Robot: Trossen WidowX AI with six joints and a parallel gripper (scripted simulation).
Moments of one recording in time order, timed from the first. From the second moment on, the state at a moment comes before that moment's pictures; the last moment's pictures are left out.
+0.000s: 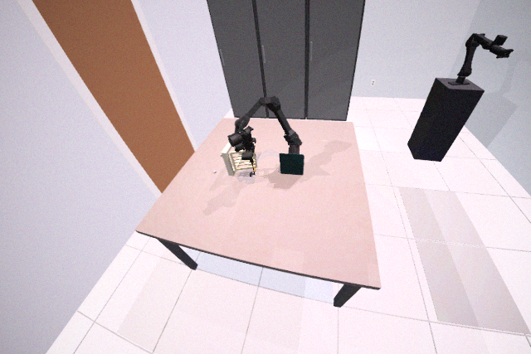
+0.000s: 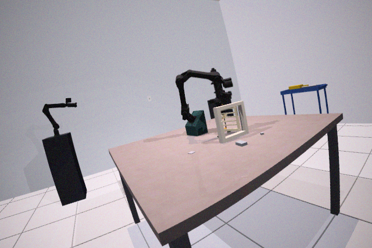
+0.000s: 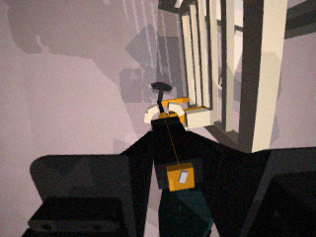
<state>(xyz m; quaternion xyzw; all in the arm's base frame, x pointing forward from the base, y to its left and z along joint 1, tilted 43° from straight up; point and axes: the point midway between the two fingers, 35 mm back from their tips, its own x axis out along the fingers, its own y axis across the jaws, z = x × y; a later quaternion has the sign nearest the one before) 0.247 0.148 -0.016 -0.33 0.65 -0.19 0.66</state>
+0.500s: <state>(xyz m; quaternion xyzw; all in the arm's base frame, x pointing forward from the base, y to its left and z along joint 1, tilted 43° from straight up) 0.251 0.176 -0.041 -0.24 0.62 -0.27 0.69</state>
